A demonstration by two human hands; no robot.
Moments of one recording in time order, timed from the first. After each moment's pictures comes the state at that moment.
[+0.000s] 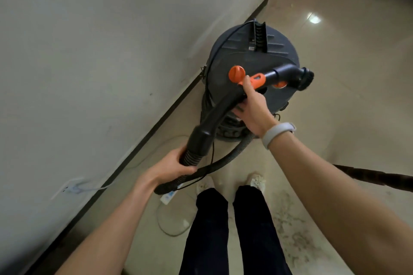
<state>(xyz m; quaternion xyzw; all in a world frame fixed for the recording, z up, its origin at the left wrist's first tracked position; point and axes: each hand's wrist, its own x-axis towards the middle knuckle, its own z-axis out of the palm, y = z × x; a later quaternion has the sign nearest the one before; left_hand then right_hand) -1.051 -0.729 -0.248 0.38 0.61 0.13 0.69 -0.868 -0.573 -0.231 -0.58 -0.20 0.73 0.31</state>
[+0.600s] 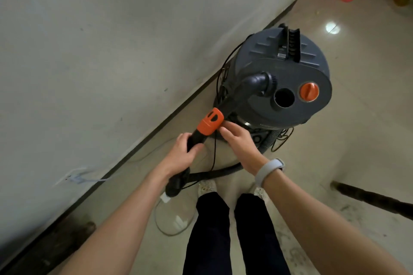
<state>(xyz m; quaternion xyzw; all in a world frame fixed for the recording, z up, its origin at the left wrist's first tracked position) -1.073 -0.714 -0.297 0.38 0.73 0.19 0.53 -0.918 -0.633 -0.274 -0.58 -0.46 0.66 0.12</state>
